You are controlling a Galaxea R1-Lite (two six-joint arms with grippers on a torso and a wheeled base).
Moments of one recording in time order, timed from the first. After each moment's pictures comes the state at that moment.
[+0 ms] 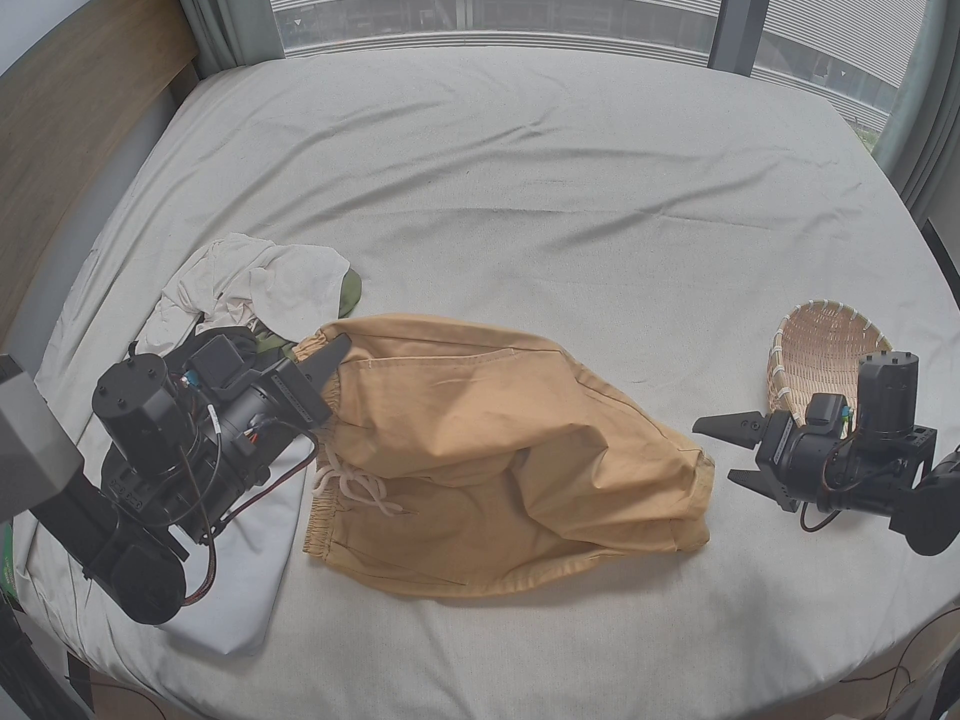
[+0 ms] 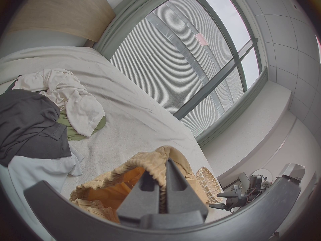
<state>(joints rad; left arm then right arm) -0.39 1.89 -0.45 -1.55 -0.10 -0.61 0.24 1.70 -0.47 -0.76 0.30 0.85</state>
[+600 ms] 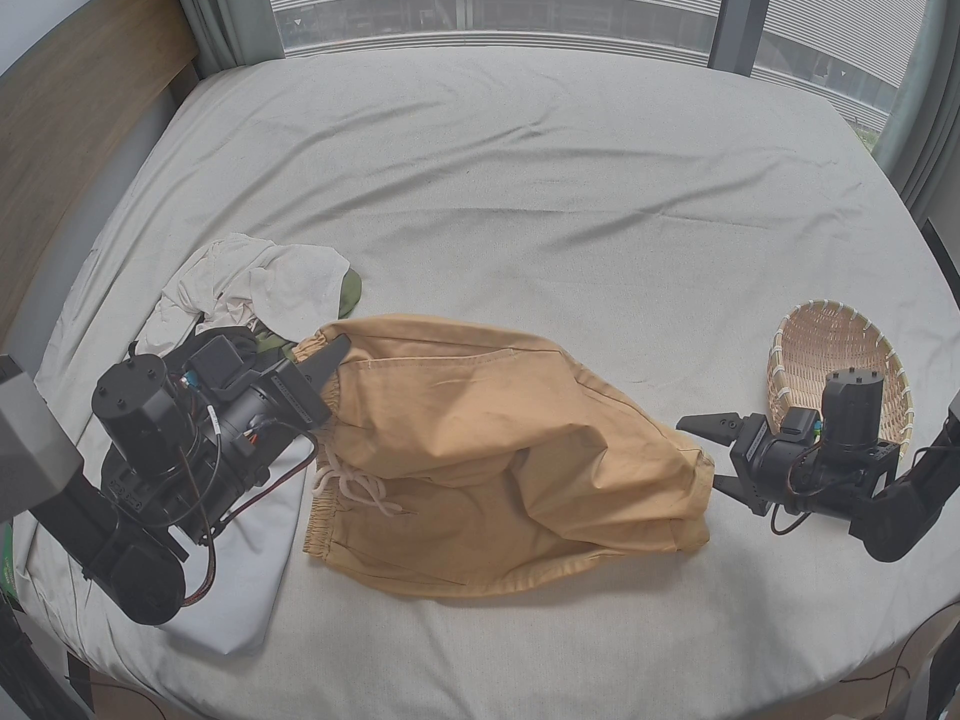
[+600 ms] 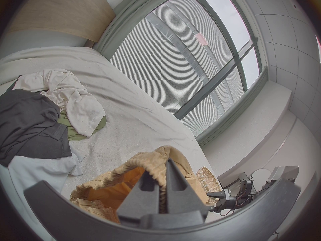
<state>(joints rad) -0.39 1.89 -0.45 -1.55 -0.10 -0.61 0.24 1.89 -0.46 -0.99 0.30 0.97</state>
